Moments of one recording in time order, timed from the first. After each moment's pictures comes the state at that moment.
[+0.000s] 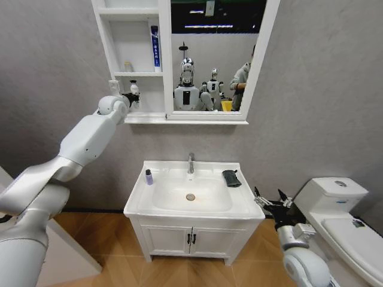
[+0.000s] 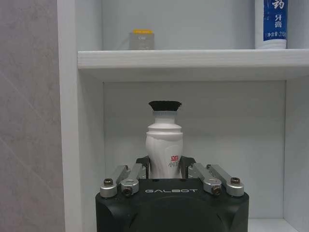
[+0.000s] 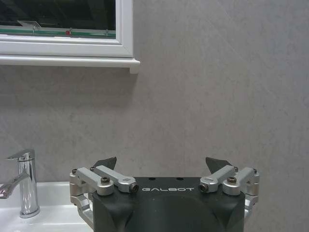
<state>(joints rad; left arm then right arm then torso) -0.29 -1.02 0.33 -1.01 -1.05 0.37 -0.25 -1.63 1.07 0.72 2.11 0.51 0.04 0.24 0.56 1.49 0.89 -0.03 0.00</state>
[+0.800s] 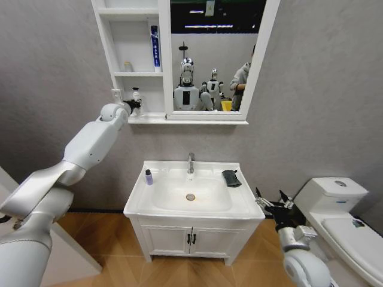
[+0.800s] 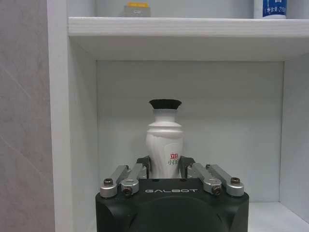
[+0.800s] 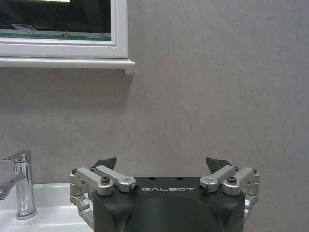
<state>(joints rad) -0.25 -1.04 0.31 -0.98 -1.02 0.34 -0.20 -1.66 1.10 0.73 2.10 0.50 0.08 0.24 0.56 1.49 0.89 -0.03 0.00</state>
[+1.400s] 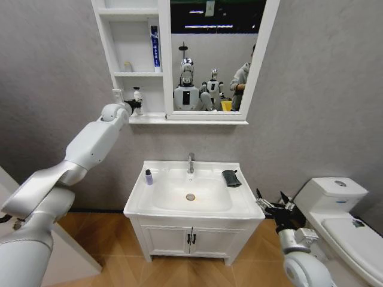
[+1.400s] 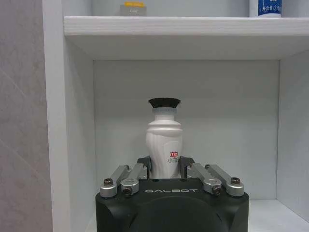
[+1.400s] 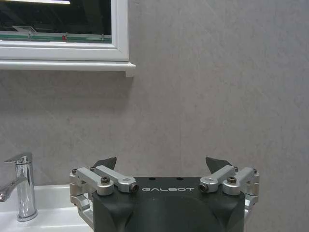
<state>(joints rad) -0.25 -1.03 0.31 -0.99 -1.02 0.35 -0.19 -1.67 1.10 0.73 2.12 0.50 0.08 0.24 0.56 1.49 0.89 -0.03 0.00</state>
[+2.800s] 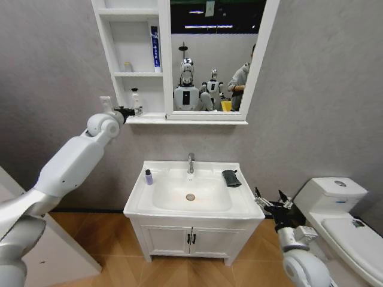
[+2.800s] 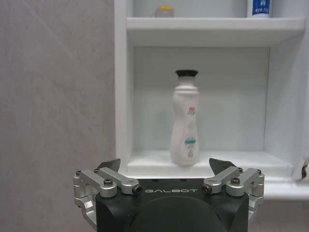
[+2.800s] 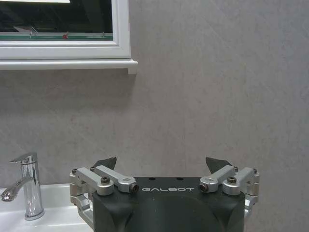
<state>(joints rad) 0.09 -0.76 0.12 -1.54 -1.14 0.45 -0.43 -1.65 1.10 0.72 2.11 0.52 0.06 0.23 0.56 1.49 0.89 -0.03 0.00</state>
